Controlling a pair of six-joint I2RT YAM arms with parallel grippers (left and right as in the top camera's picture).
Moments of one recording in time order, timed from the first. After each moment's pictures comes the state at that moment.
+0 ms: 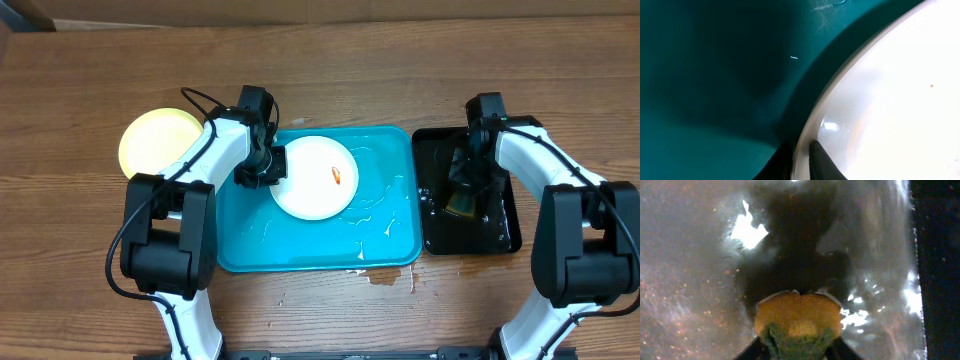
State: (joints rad) left arm -0.20 2.02 1.37 -0.86 0.12 -0.28; right arm 0.05 1.92 1.22 -0.80 0.06 0.36
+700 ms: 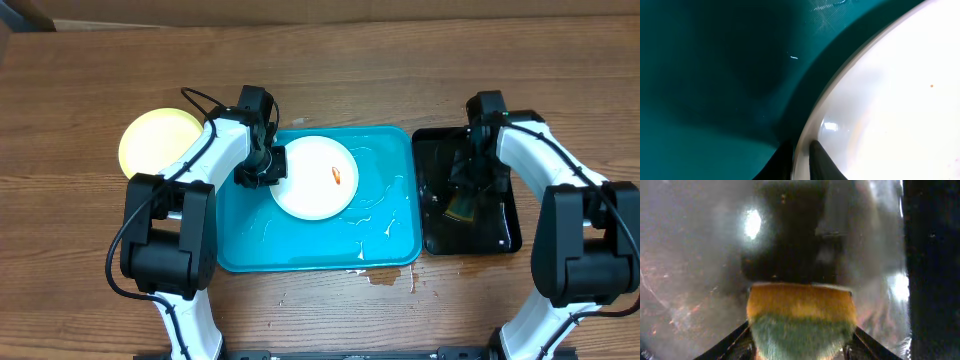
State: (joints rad) left arm -0.20 2.02 1.37 -0.86 0.12 -0.28; right arm 0.05 1.92 1.27 -0.92 0.06 0.32
